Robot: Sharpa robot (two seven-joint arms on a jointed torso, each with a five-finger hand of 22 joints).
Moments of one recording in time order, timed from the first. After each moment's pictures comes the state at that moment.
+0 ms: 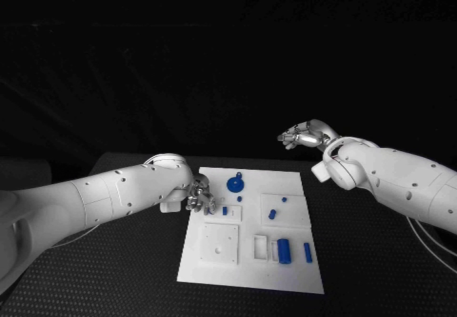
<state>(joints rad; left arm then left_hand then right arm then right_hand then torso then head) 1.32 -0.52 -0.19 1.09 -1.07 0.31 -0.41 0.90 0.04 0.51 -0.22 0.45 1.10 0.04 0.35 0.76 1.37 -0.07 0.76 0.68 1.16 -0.10 1.15 0.73 0.05 0.93 -0.13 0.93 1.31 1.28 -0.58 -0.01 0.99 -0.69 -0.28 0.11 0.91 -0.15 0.50 -0.18 0.46 0.78 0.20 0.30 0.39 0.92 0.17 0.38 0.07 0.88 0.15 0.32 0.59 0.19 0.56 0.22 0.24 1.24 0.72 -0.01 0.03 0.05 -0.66</state>
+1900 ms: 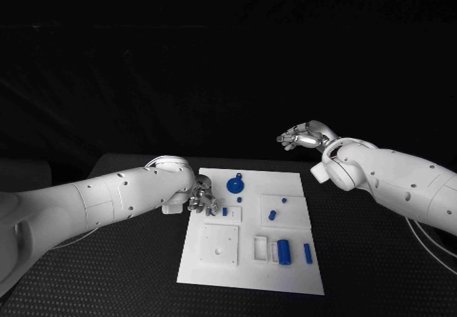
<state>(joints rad) 1.31 -0.52 -0.19 1.11 -1.11 0.28 -0.40 0.90 0.04 0.51 -0.22 0.44 1.10 0.04 0.35 0.77 1.37 -0.07 0.76 0.68 1.17 -0.10 1.15 0.73 0.05 0.93 -0.13 0.93 1.31 1.28 -0.57 -0.01 0.99 -0.69 -0.28 0.11 0.91 -0.15 0.50 -0.18 0.46 0.78 0.20 0.30 0.39 0.92 0.17 0.37 0.07 0.88 0.15 0.32 0.59 0.19 0.56 0.22 0.24 1.25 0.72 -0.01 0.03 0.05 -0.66</state>
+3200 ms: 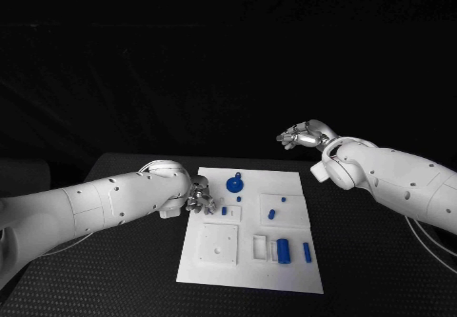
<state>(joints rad) 1.30 -0.56 -0.19 1.17 -1.11 0.18 -0.40 0.90 0.04 0.51 -0.22 0.44 1.10 0.04 0.35 0.77 1.37 -0.06 0.76 0.68 1.18 -0.11 1.16 0.73 0.05 0.94 -0.13 0.93 1.31 1.28 -0.57 -0.01 0.99 -0.69 -0.28 0.11 0.91 -0.15 0.50 -0.18 0.46 0.78 0.20 0.30 0.39 0.92 0.17 0.37 0.07 0.88 0.15 0.32 0.59 0.19 0.56 0.22 0.24 1.25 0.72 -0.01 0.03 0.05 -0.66</state>
